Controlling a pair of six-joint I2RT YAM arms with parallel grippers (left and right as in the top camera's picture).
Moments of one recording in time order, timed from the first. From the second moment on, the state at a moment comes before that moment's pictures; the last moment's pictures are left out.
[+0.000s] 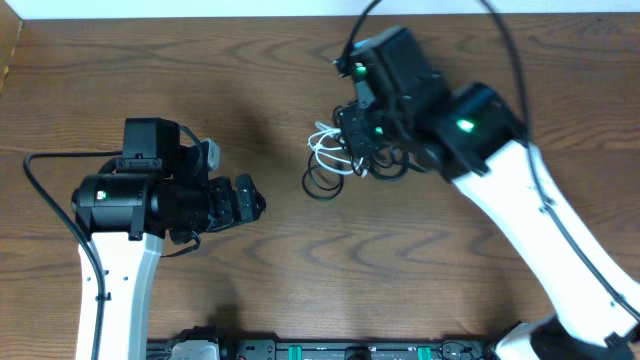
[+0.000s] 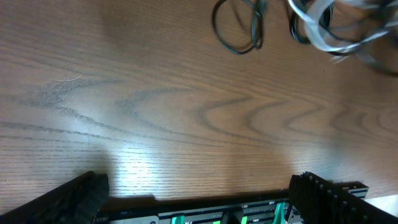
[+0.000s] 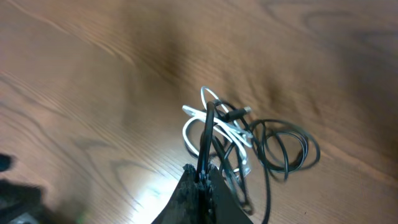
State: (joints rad) left arm 0.00 1.20 1.28 -1.41 0.36 -0.25; right arm 0.67 1.66 1.94 -1.16 -0.03 0.27
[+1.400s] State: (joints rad) left arm 0.00 1.20 1.28 -1.41 0.36 -0.25; right arm 0.62 1.73 2.16 -1.04 -0.21 0.37
